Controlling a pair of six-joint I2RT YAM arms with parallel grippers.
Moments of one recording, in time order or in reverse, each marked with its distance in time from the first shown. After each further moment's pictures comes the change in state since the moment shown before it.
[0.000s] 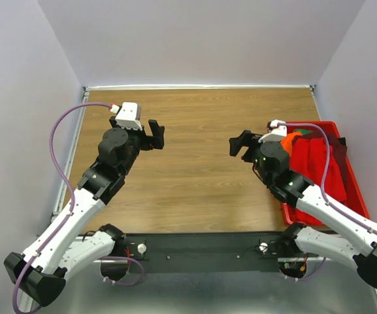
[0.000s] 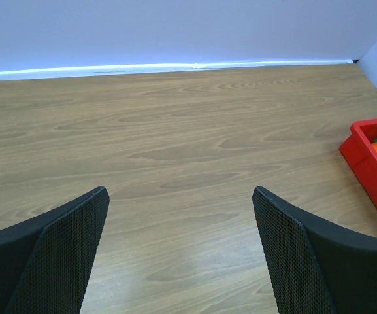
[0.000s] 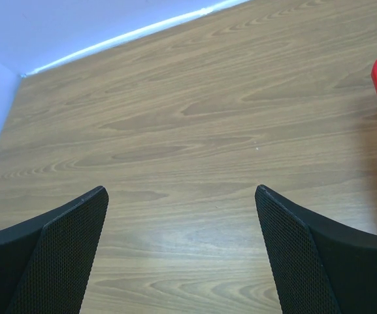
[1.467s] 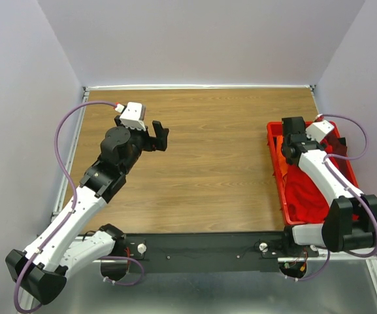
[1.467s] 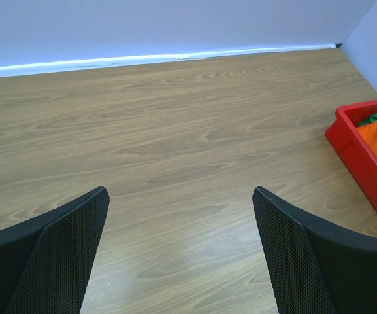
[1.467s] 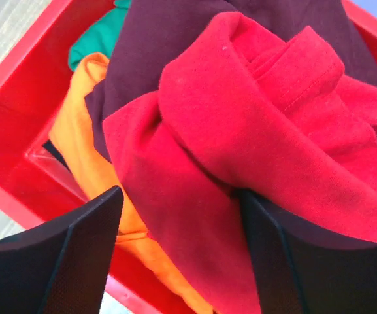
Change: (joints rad) left arm 0.000 0.019 0.000 0.000 0.072 0.000; right arm -0.600 0.356 0.215 -0.525 0.277 0.213
